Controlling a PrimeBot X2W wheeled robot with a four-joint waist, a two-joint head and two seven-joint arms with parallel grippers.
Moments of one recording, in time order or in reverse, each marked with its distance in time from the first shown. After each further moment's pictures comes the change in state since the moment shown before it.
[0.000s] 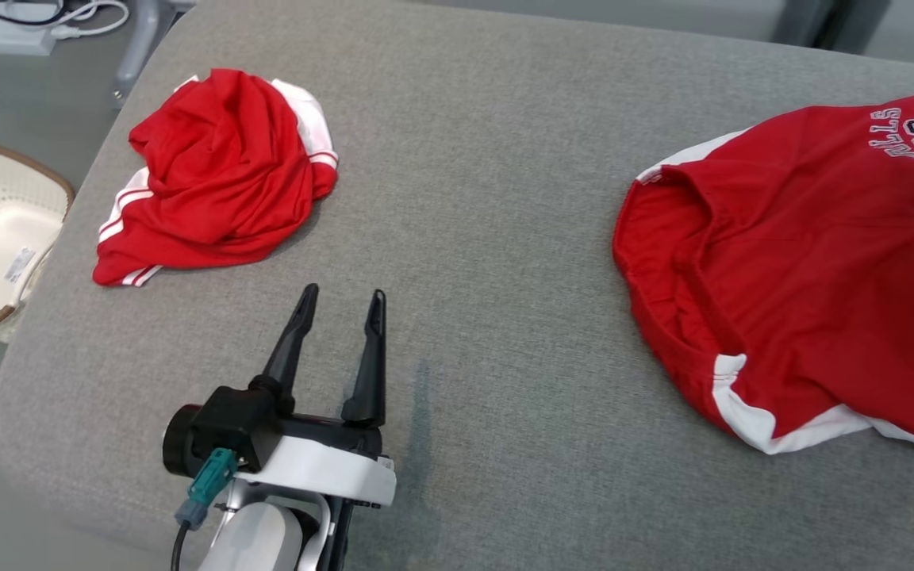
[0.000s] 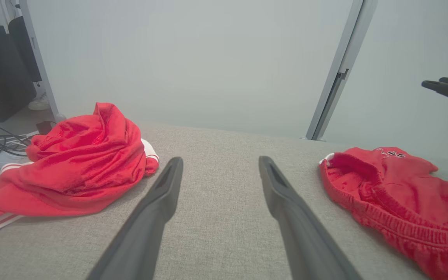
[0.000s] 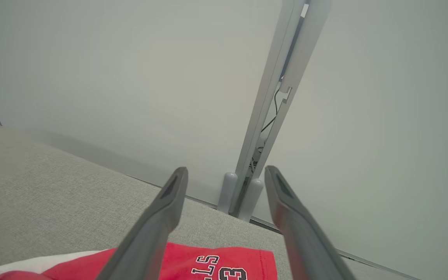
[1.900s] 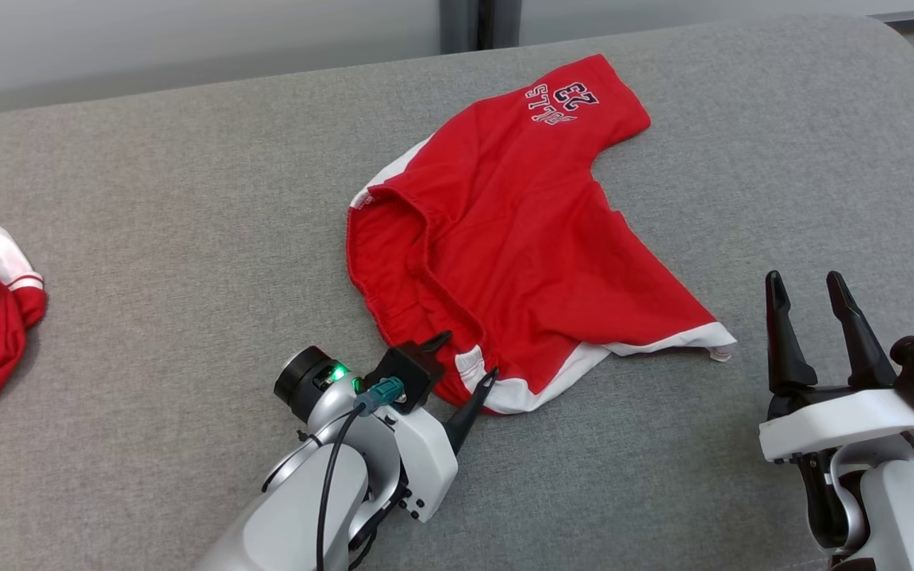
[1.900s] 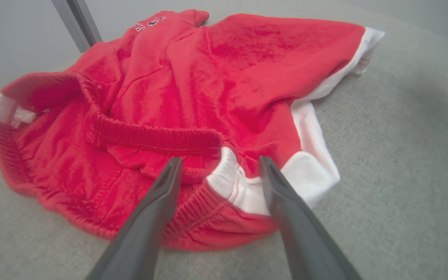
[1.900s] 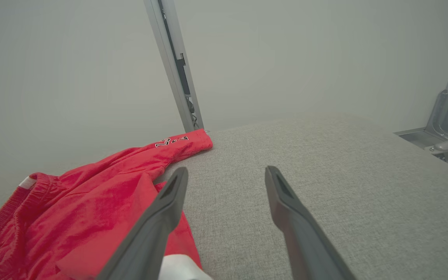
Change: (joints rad) left arm -0.356 0.001 -0.353 0.571 0.080 -0.248 0.140; right arm 0.904 0.384 -0.556 -0.843 -0.131 0.000 0.000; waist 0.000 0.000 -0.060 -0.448
